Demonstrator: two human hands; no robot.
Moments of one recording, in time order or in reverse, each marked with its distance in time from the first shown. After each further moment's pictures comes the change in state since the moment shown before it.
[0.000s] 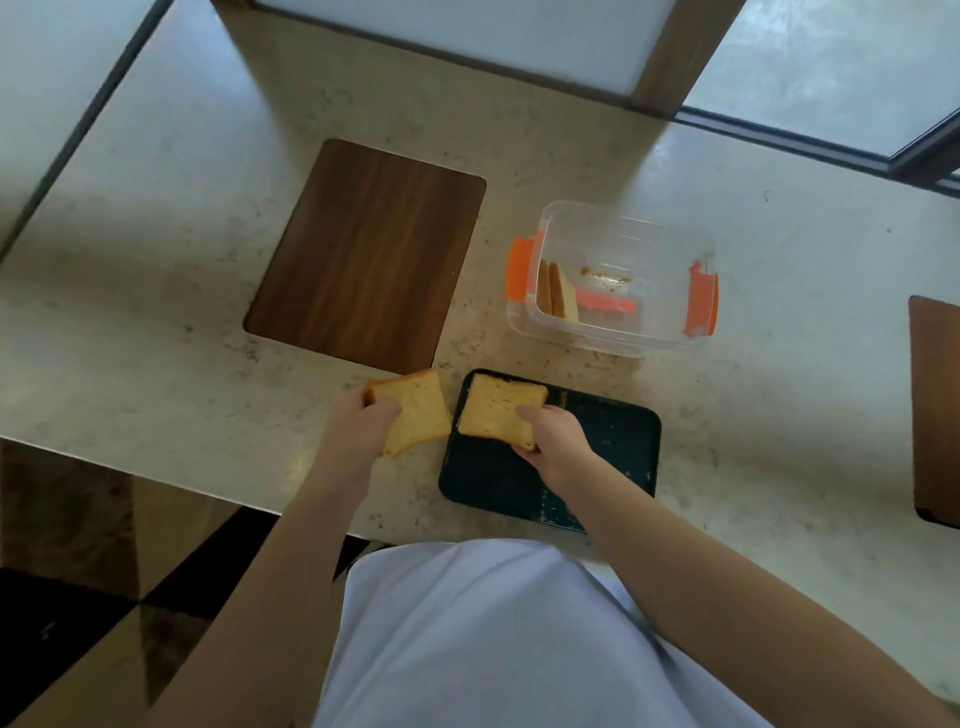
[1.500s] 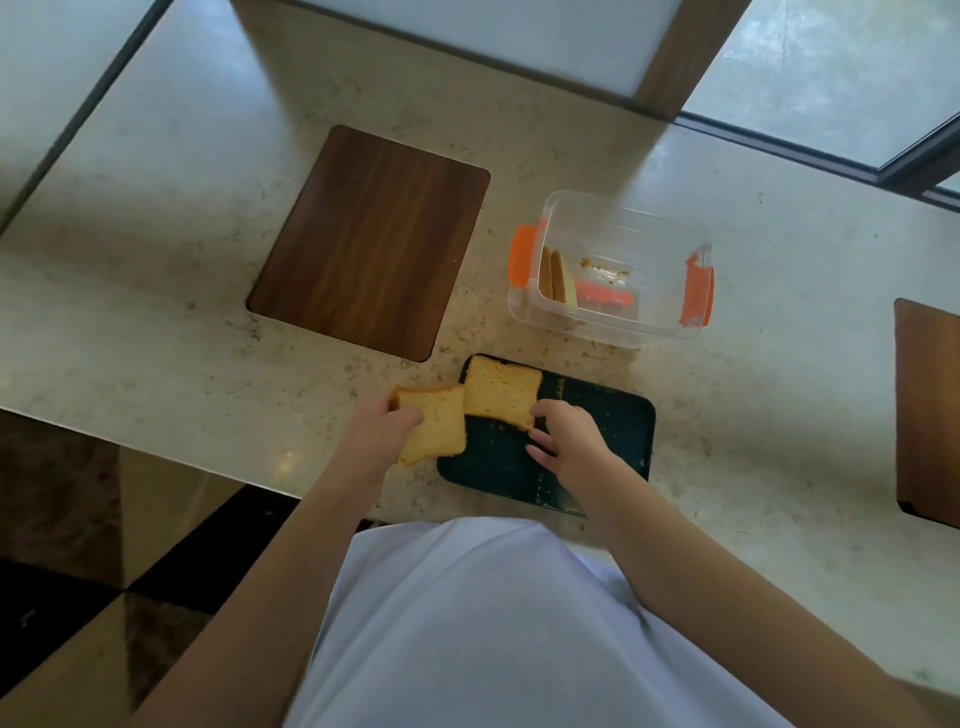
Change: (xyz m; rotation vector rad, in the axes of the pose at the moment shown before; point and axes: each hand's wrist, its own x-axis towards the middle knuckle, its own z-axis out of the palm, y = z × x) left_hand -0.007 -0.033 0.010 0.020 -0.137 0.027; right_hand -0.018 0.007 -0.020 -0.054 0.073 -0.007
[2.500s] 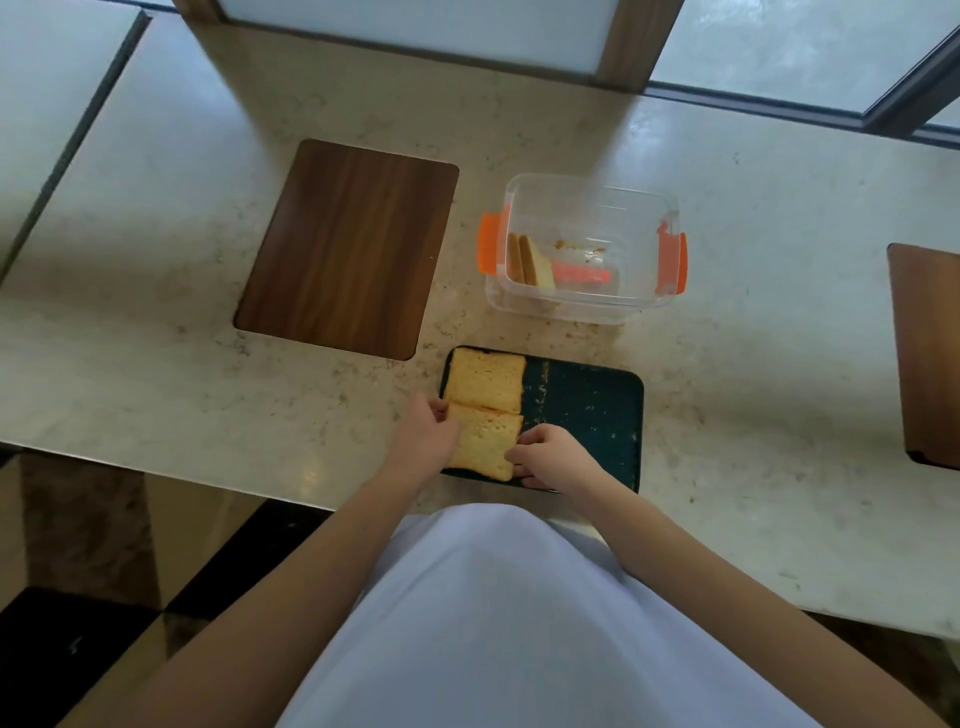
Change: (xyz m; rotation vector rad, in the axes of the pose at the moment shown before) left_hand 0.016 -0.023 0.062 0.383 0.056 0.129; right_hand 0.003 0.048 -0.033 -0.638 -0.172 -0.226
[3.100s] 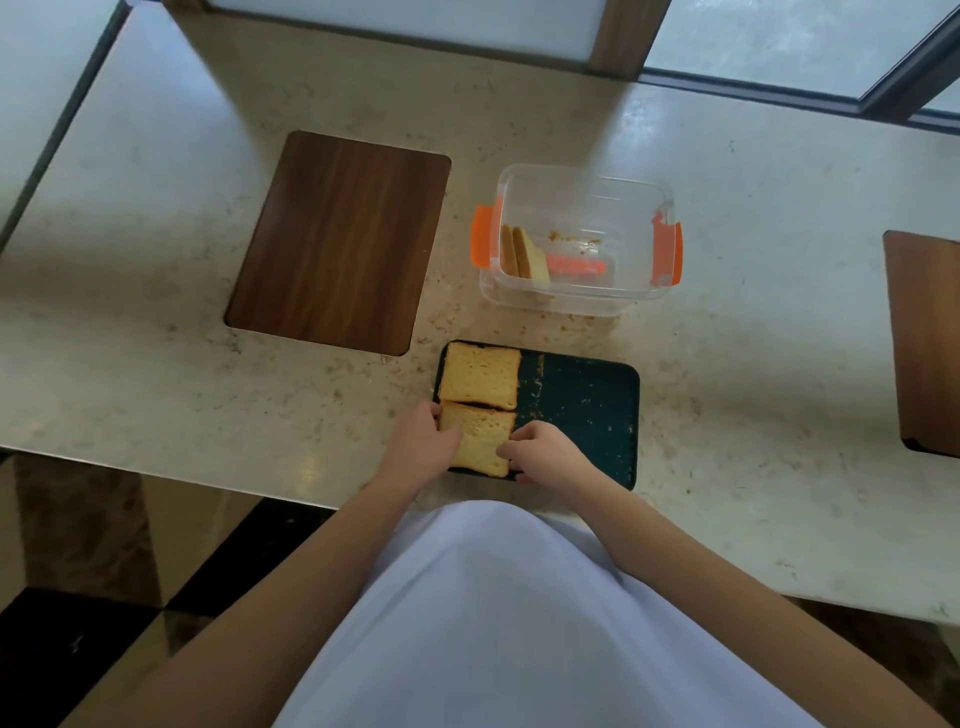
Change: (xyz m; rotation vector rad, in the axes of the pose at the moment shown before) left_hand -0.003 -0.006 0.002 0.209 -0.050 0.058; right_hand -0.007 -0.006 0.004 -0.056 -0.005 -0.008
